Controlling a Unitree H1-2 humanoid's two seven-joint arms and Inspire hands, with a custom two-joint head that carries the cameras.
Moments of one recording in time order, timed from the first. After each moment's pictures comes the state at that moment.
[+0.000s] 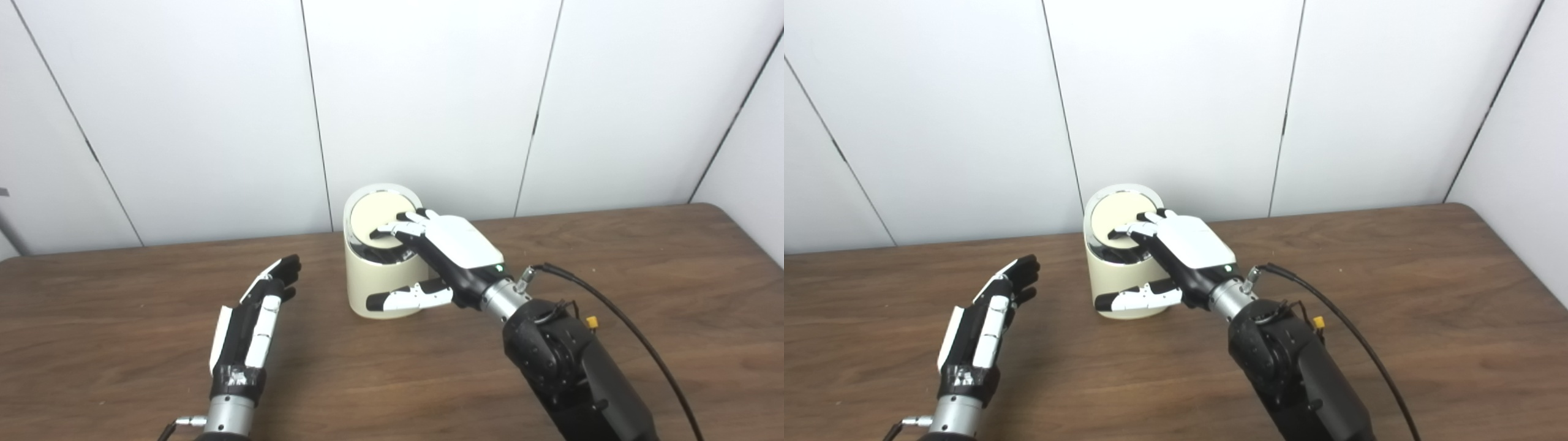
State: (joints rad) left arm -0.15 0.00 -0.03 -0.07 0.02 -0.03 -0.02; right arm -0.45 -0.22 0.32 -0.18 -0.84 0.19 0.32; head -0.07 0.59
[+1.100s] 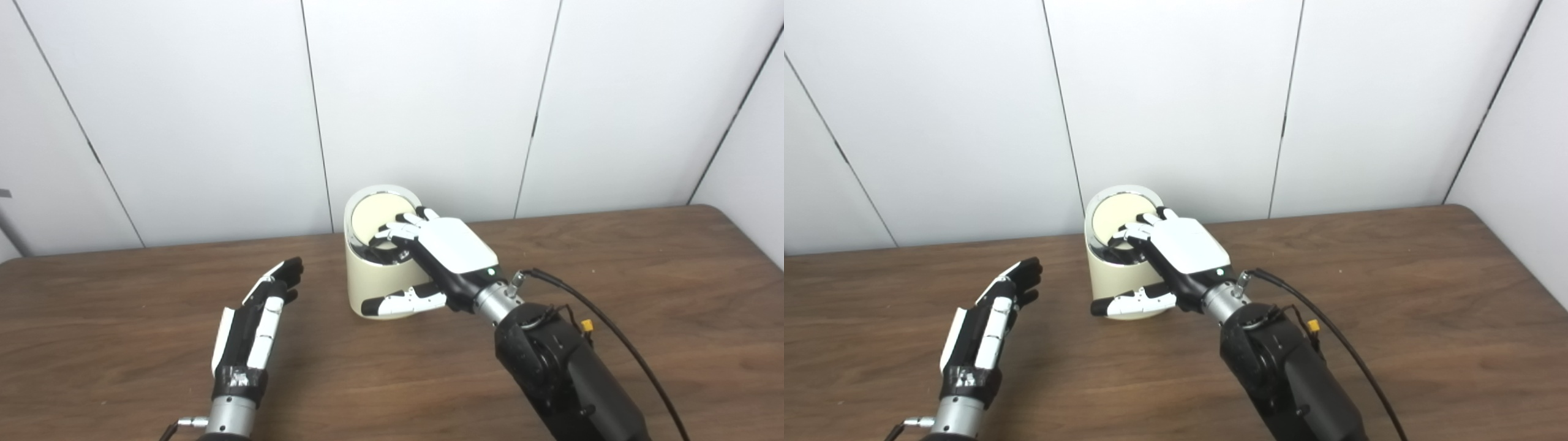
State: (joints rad) left arm -0.14 0.00 -0.03 -0.07 0.02 -0.02 -0.02; right arm -0.43 -0.22 0.36 -0.18 -0.93 0.22 0.31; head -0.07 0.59
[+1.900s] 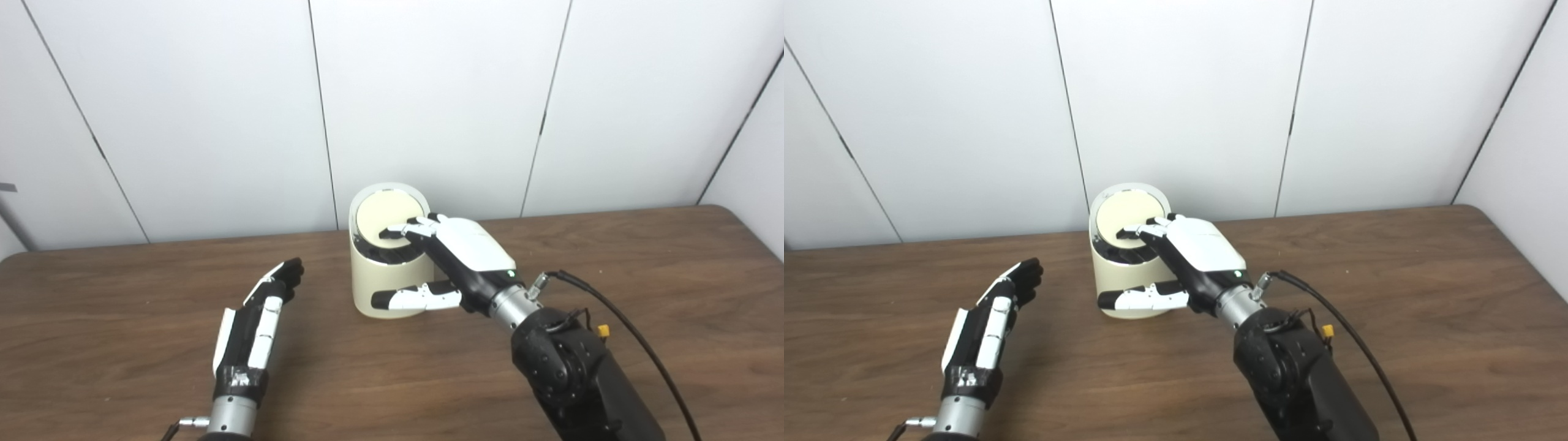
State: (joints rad) left arm -0.14 0.01 -0.03 -0.06 0.03 -0.03 -0.02; right arm -0.42 -0.21 0.31 -0.31 -0.85 0.30 0.38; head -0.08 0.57
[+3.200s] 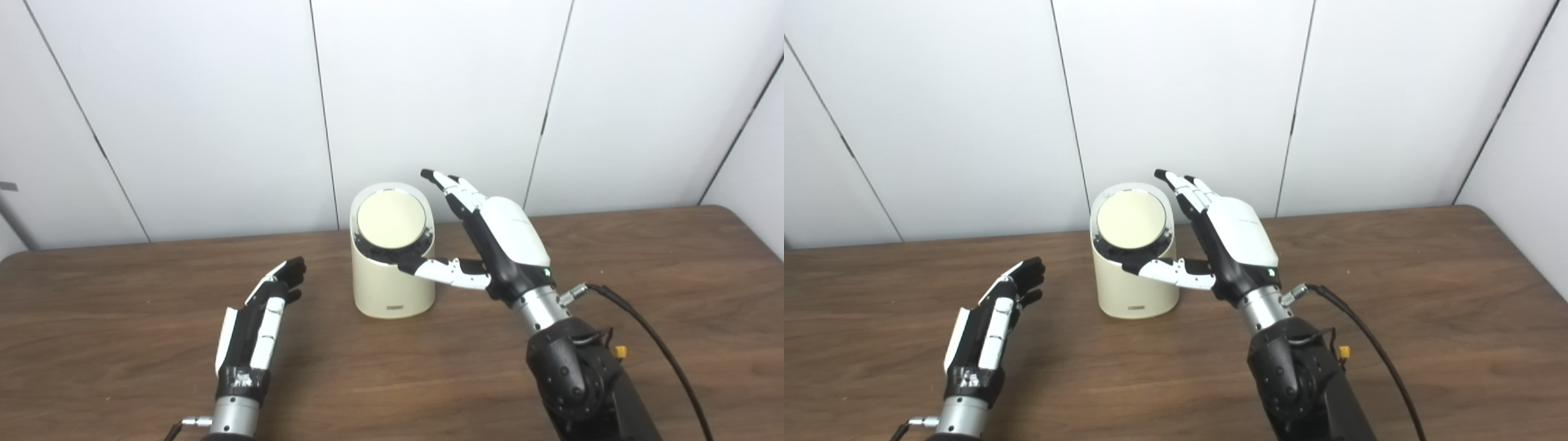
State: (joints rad) left arm -0.15 0.00 -0.03 -0.03 0.03 -0.09 -0.01; right arm -0.32 -0.13 0.15 -0.33 -0.71 0.18 0.06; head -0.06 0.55
